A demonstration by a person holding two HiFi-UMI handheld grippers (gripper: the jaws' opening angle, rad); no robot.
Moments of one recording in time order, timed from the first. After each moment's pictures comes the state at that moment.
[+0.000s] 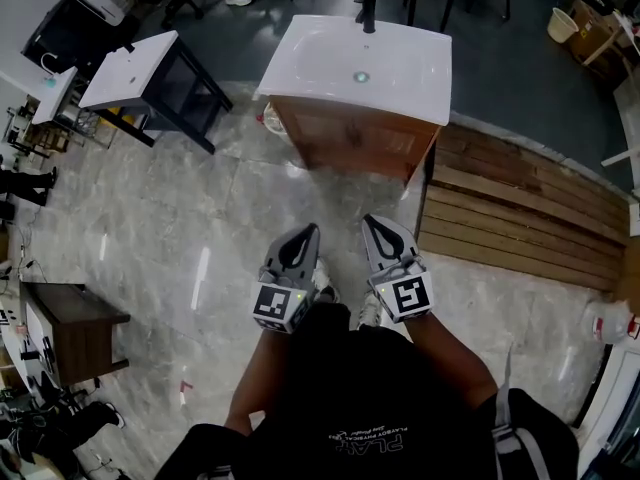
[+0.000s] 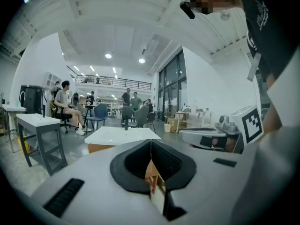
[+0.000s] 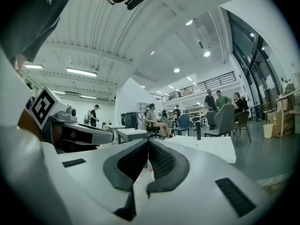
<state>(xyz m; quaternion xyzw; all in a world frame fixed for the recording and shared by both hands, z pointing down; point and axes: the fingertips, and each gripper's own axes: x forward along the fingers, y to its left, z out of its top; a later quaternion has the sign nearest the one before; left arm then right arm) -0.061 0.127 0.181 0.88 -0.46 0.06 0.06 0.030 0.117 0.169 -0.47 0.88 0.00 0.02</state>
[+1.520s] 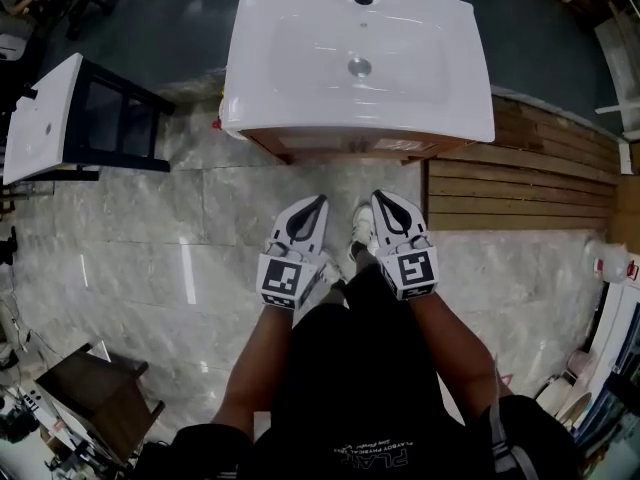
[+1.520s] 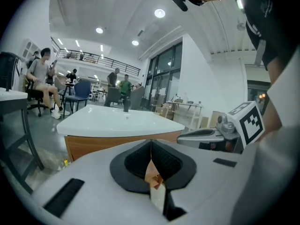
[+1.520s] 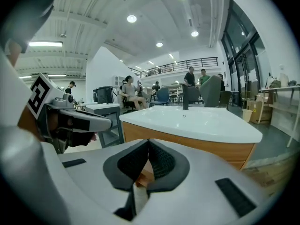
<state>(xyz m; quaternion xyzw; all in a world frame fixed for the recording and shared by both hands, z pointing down) -0.105 -0.171 0.323 0.93 -0.33 0.10 0.13 -0.015 -0.155 0.342 -0.58 0.80 -0.10 -0.13</state>
